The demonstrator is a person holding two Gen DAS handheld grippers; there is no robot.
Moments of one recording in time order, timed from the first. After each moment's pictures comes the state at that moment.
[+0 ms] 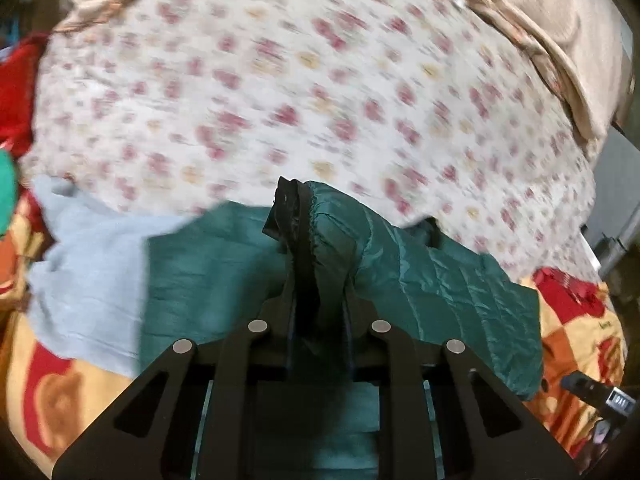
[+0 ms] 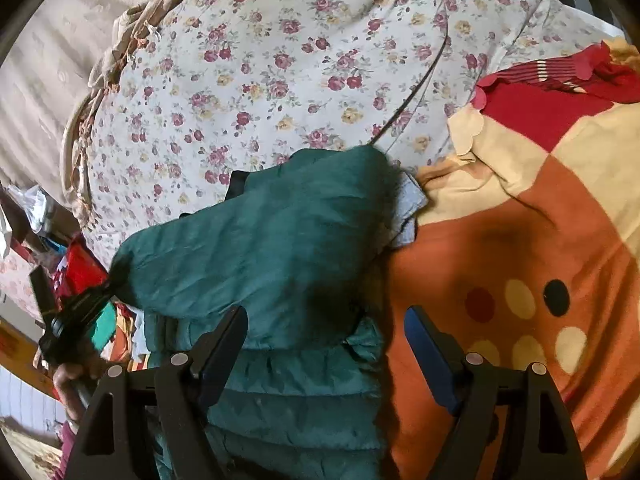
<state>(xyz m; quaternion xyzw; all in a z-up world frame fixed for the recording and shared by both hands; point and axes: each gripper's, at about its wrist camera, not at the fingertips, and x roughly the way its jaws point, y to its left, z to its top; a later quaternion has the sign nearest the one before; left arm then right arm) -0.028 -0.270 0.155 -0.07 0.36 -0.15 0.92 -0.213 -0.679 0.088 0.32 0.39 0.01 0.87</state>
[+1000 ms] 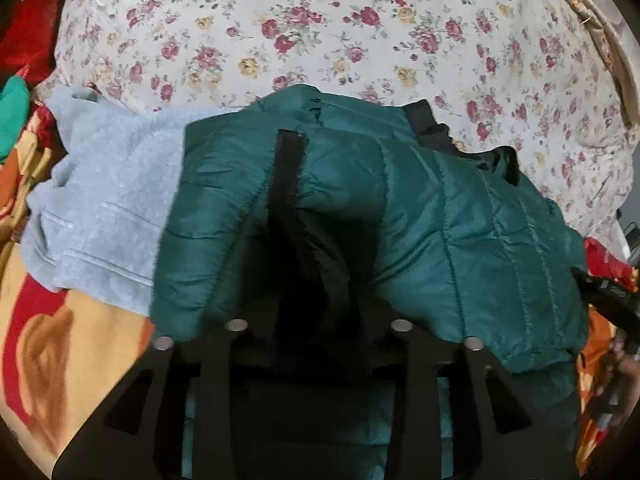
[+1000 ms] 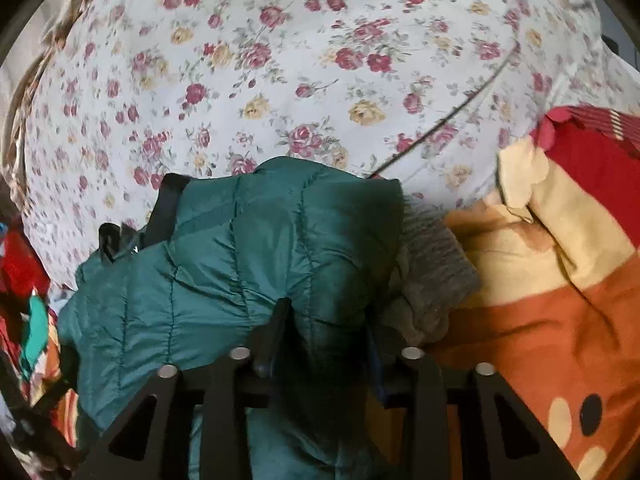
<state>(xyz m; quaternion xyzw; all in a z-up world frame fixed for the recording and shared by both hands) -0.024 -0.248 0.070 -0.06 0.45 -0.11 0.88 -0.085 -0.671 0.051 0.23 0.43 -0.06 0.87</state>
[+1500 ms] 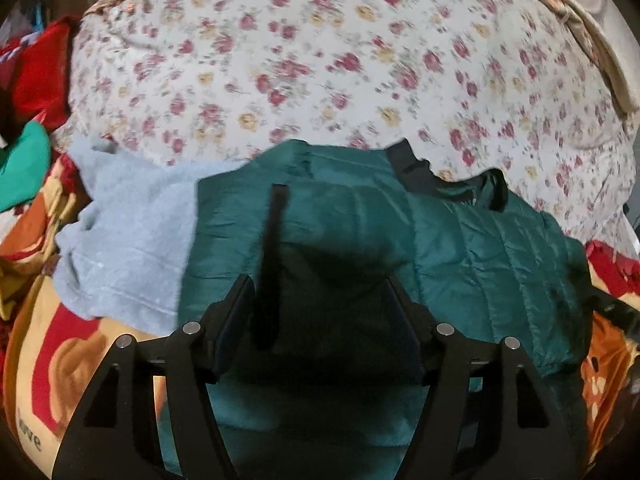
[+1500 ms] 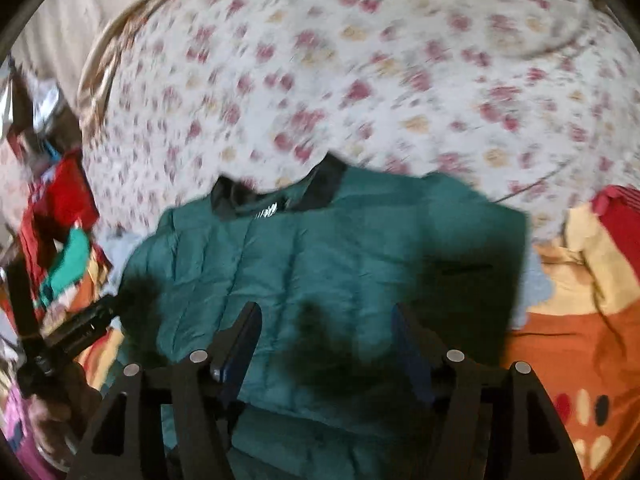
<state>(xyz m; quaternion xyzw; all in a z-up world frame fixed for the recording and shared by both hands) -0.039 -0.268 0.098 -0.02 0.40 -0.09 0.91 -0.097 -0.557 0.096 0.14 0.41 0.05 0.90</state>
